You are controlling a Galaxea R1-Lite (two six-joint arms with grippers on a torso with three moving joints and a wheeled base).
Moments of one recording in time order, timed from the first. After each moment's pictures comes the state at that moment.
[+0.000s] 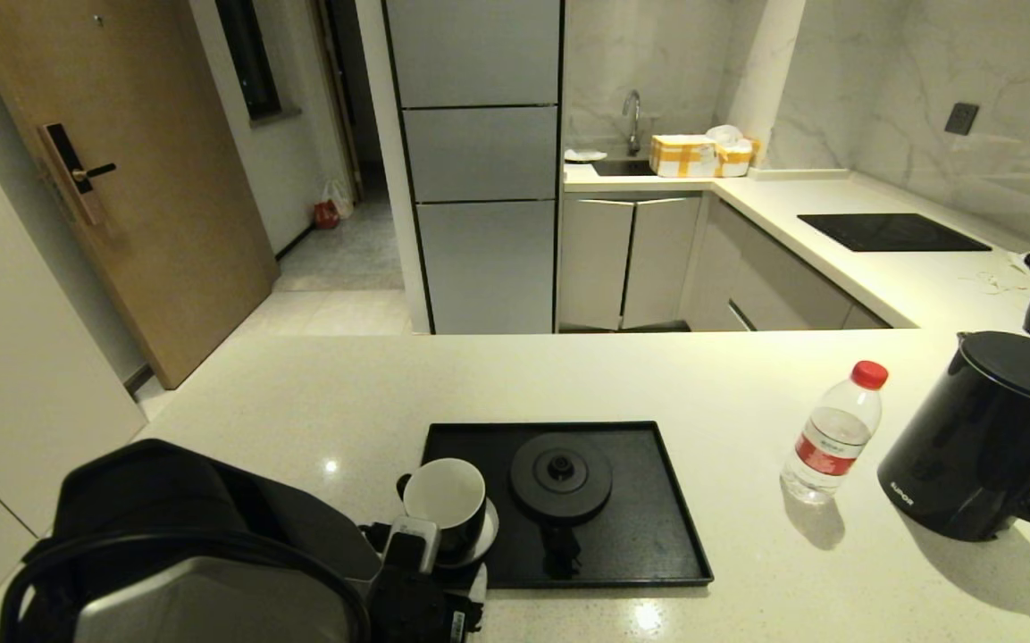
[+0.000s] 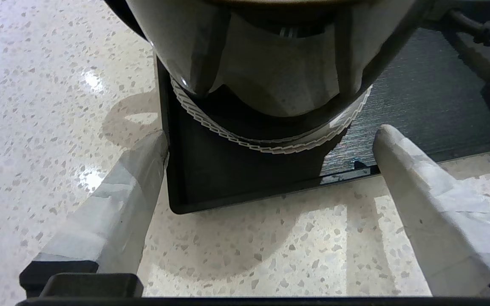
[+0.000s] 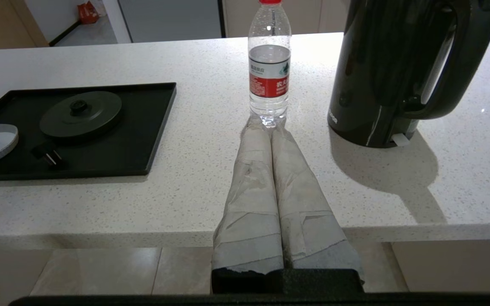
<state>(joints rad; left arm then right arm) -0.81 2.38 -0.24 -1.53 0.54 -0.25 0.00 0.00 0.00 0.01 0.00 0.00</state>
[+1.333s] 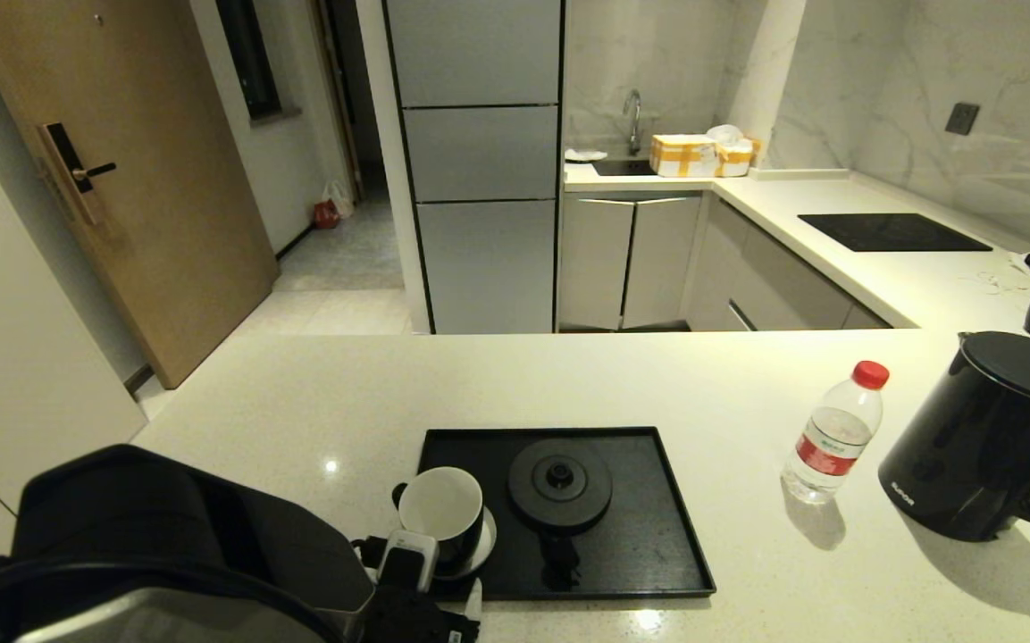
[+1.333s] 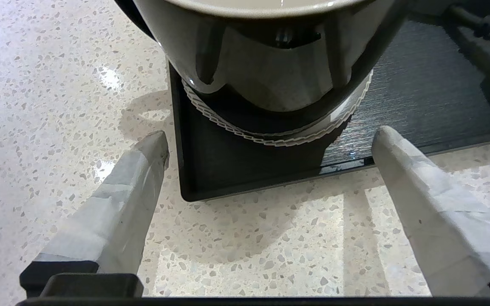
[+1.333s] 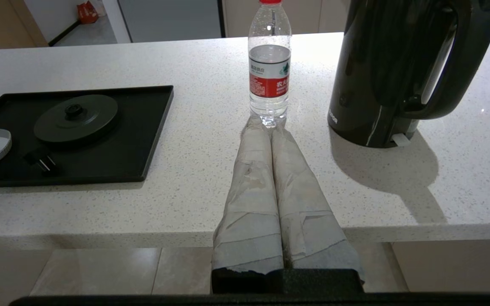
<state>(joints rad) -0.87 2.31 -0.20 -1.52 0.63 -0.25 0.00 0.00 0.00 0.01 0.00 0.00</state>
